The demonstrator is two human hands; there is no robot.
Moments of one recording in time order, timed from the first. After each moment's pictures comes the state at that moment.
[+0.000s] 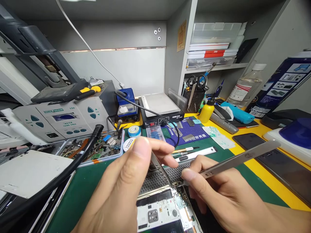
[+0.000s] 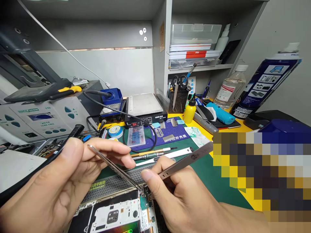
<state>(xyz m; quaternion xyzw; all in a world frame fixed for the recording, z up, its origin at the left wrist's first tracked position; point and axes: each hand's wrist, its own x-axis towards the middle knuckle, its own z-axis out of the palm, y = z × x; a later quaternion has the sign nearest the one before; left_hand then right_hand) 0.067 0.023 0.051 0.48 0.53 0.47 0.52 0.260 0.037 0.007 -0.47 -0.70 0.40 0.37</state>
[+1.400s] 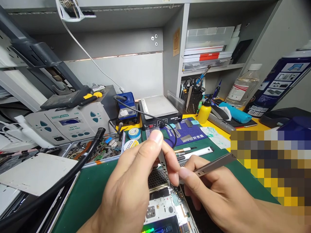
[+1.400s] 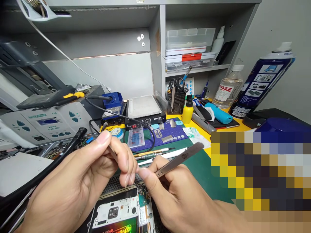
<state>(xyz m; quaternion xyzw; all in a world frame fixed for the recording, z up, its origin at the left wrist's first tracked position) 0.080 0.040 0.056 0.53 0.43 0.47 0.56 0.265 0.034 0.005 -0.45 -0.68 0.46 0.36</state>
